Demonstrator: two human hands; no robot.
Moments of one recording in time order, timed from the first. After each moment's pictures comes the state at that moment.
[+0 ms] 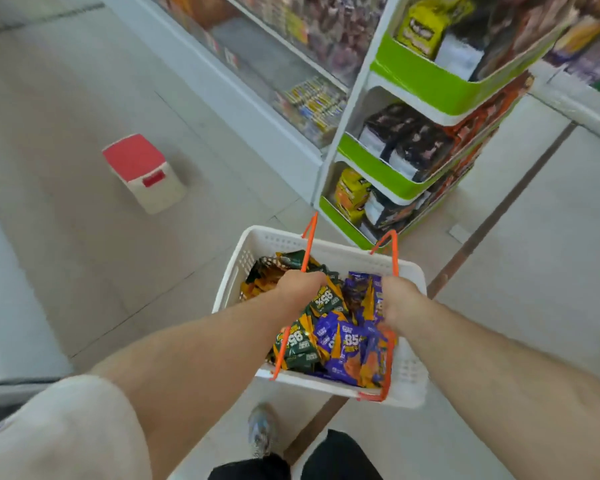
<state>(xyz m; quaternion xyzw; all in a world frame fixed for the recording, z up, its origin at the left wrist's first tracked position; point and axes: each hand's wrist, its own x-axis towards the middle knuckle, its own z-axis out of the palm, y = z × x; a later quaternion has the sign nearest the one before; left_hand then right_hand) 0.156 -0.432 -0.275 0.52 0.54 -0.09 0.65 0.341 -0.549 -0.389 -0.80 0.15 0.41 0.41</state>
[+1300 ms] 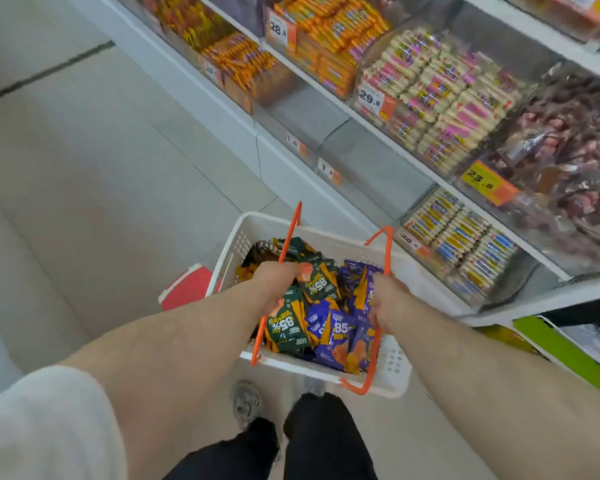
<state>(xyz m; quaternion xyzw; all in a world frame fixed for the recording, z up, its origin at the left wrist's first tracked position) 0.254 0.423 -0.304 0.51 0.59 -0.11 0.61 0.390 0.290 -0.339 -0.79 0.25 0.41 0.39</state>
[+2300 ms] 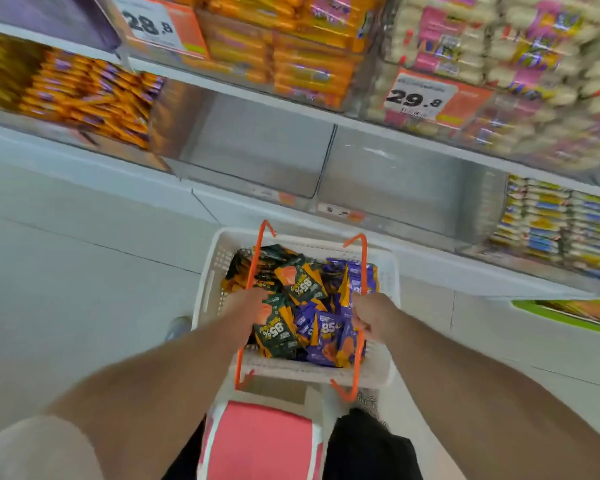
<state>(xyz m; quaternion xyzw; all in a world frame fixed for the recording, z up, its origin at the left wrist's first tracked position) 0.419 0.762 -0.527 0.55 0.59 -0.27 0.53 0.489 0.551 -0.568 -0.73 0.35 0.46 0.37</state>
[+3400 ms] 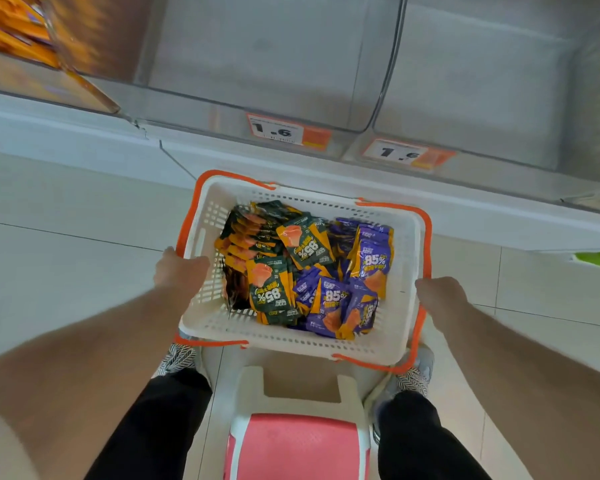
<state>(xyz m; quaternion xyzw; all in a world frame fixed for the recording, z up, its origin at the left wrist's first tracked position) 0.418 0.922 -0.721 0.75 0.53 -0.23 0.31 0.494 0.516 -0.737 -0.81 0.43 0.32 0.22</state>
